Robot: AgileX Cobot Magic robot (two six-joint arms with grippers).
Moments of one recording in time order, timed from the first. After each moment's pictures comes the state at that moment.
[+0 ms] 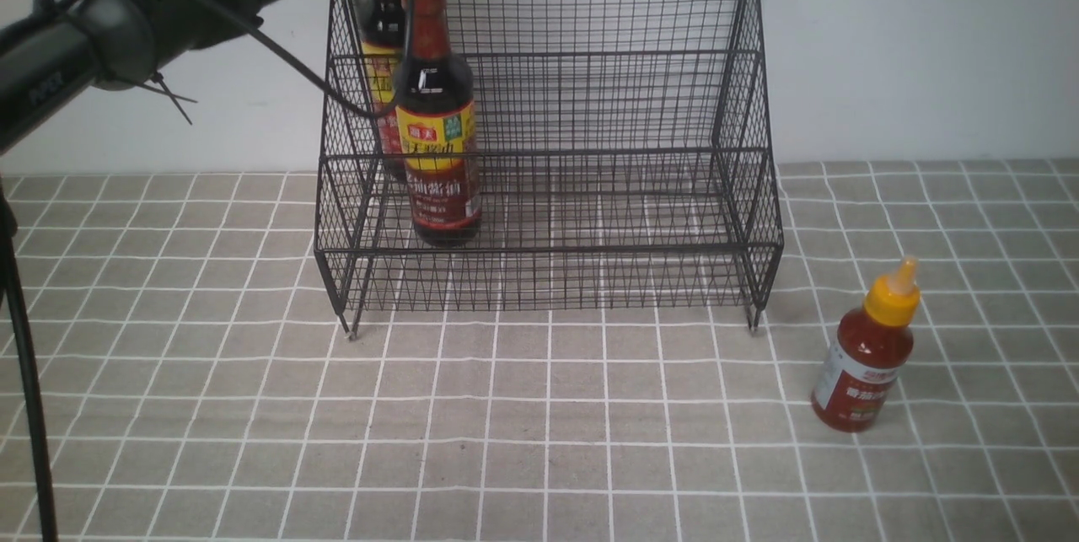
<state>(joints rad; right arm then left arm) -0.05 -0.02 0.02 0.09 0.37 -0.03 -0.14 2.09 -1.86 -1.71 0.17 1.65</state>
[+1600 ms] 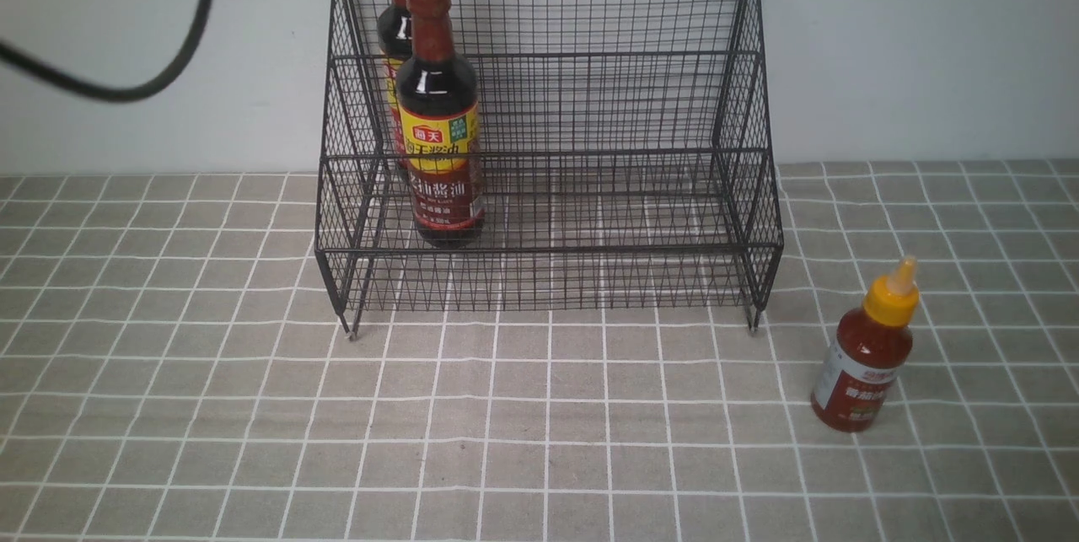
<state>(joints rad) -0.05 -0.02 0.02 0.09 0.37 -0.03 -0.19 1.41 -1.46 -1.74 -0.18 1.99</state>
